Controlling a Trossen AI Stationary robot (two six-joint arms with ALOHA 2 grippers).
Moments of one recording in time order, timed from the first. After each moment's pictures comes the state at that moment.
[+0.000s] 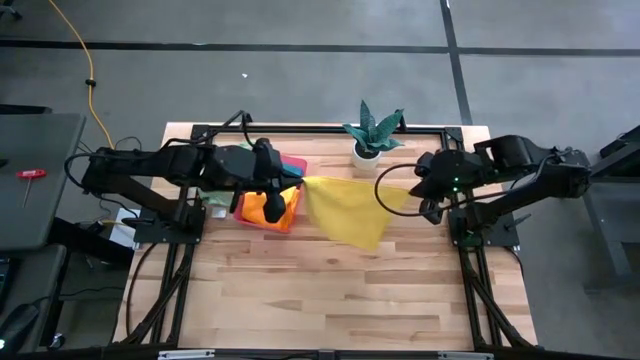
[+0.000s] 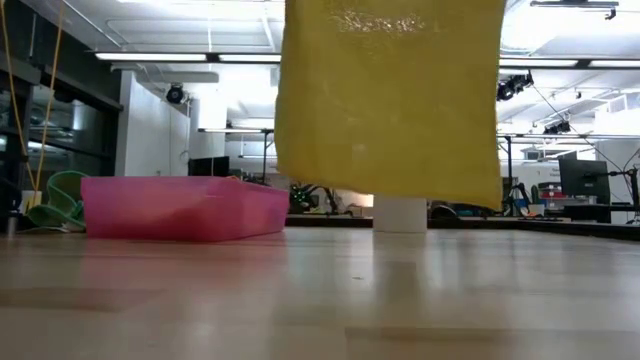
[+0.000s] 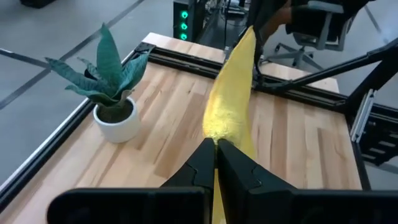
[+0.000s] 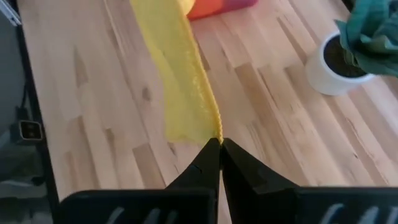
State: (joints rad) left arm 0.00 1.30 1.48 -0.70 -0.32 -0.28; right arm 0.12 1.14 1.51 -1.35 0.15 0.49
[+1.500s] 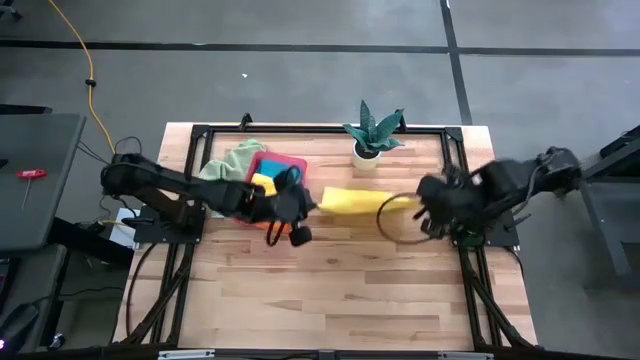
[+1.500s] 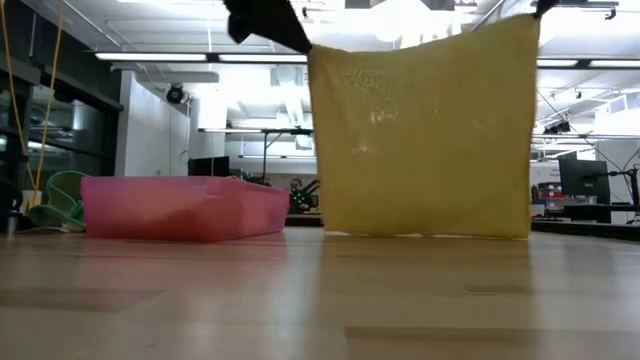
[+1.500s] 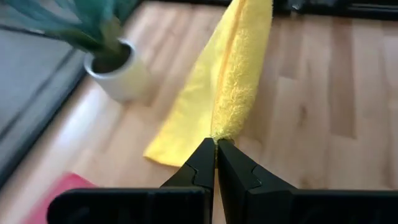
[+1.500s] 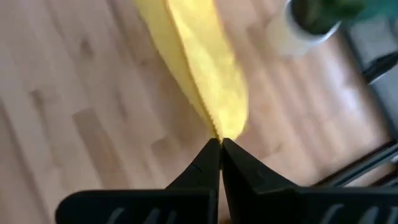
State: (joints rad) left arm -0.06 1.50 1.25 -0.51 -0.47 -0.25; right arm 0.36 1.18 1.45 -1.55 0.39 0.70
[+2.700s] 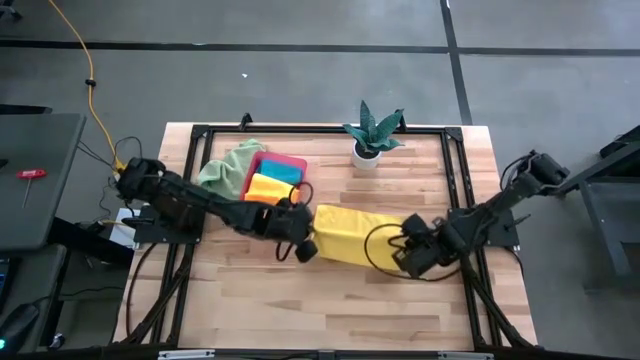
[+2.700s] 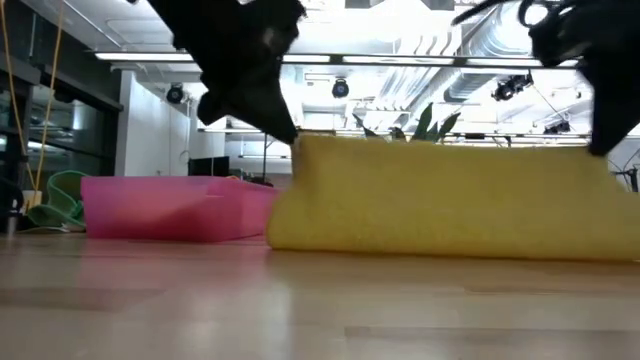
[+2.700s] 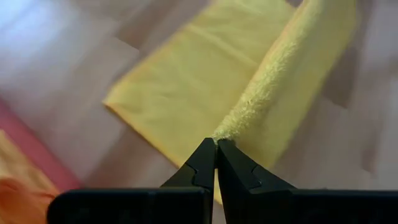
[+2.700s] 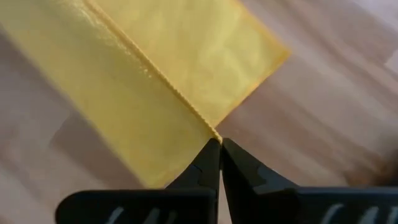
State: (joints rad) left arm -0.13 1.63 1.03 -0.32 -0.38 -0.67; right arm 0.59 1.35 0.91 -1.06 0.33 1.47
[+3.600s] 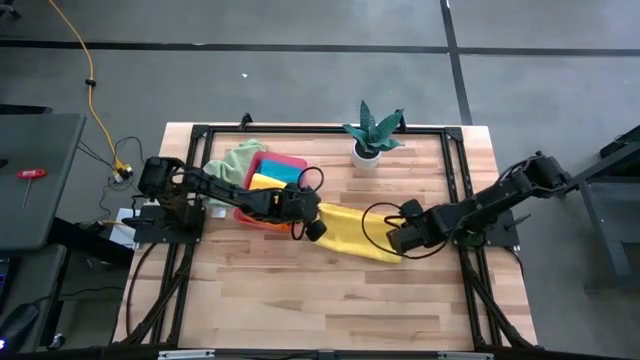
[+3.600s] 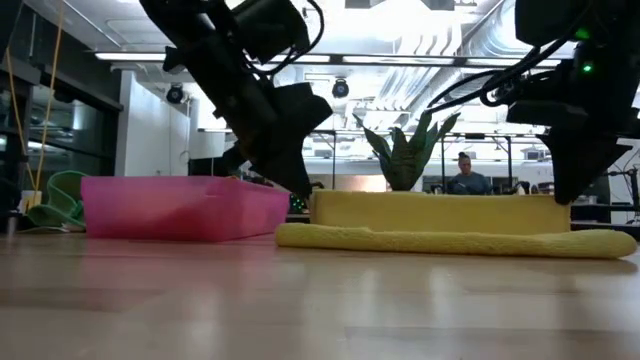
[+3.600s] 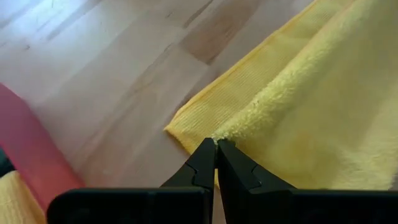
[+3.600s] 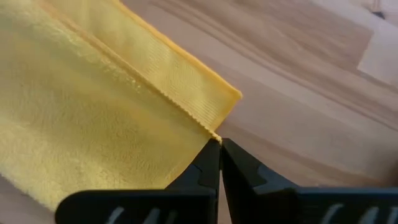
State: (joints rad) left arm 0.07 1.77 0.98 -0.12 -0.37 -0.55; right arm 0.35 1.35 0.74 -0.93 0.32 1.47
